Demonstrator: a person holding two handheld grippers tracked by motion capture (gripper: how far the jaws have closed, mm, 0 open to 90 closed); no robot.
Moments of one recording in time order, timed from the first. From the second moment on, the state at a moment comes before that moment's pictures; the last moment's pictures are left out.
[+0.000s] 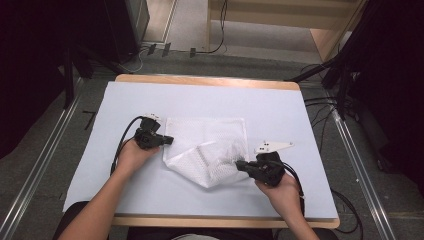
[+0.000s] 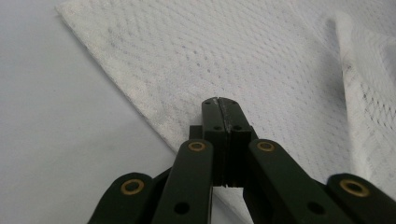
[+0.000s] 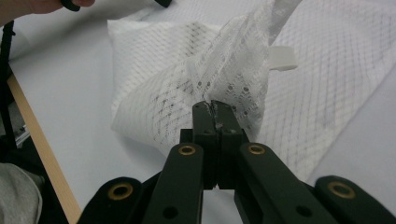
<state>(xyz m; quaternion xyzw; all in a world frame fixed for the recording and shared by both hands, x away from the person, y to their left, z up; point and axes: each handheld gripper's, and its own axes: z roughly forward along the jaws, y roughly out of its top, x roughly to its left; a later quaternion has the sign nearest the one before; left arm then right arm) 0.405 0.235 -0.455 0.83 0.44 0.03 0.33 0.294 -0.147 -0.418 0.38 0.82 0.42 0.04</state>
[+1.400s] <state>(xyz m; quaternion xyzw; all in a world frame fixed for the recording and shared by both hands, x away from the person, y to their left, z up) 0.398 0.247 -0.449 0.82 0.47 0.03 0.33 0.379 -0.167 -0.428 0.42 0.80 0.42 0.09</state>
